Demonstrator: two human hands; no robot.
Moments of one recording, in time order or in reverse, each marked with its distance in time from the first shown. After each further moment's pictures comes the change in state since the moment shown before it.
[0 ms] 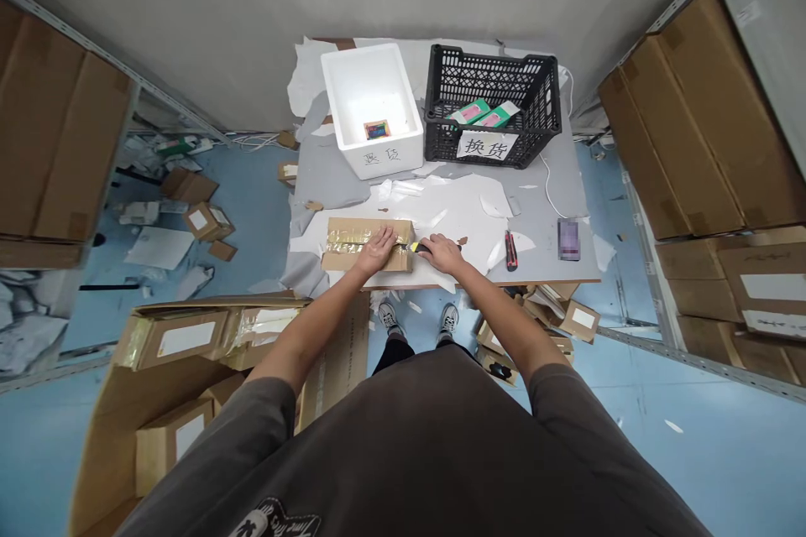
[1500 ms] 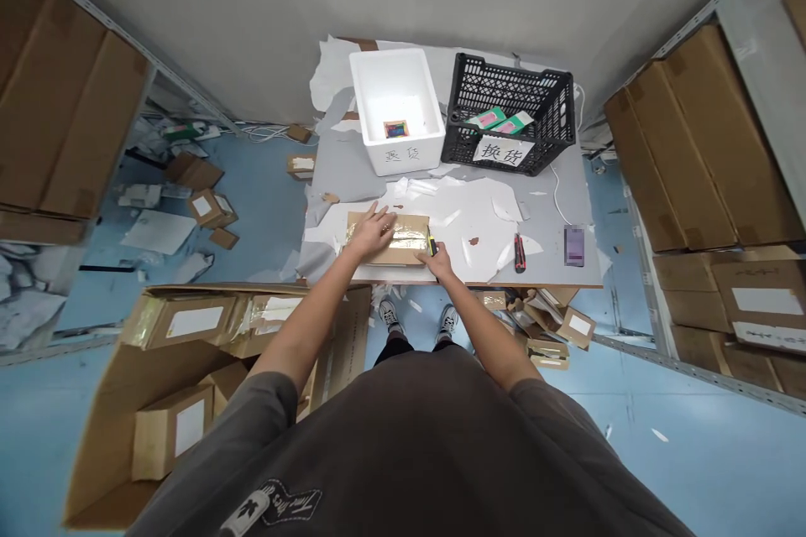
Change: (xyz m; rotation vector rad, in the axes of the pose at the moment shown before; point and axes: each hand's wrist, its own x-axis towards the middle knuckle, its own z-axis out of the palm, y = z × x) left_hand -0.016 -0.021 -0.088 0.025 -0.004 -0.136; right_hand 0.018 -0.062 0.076 0.962 0.298 0.526
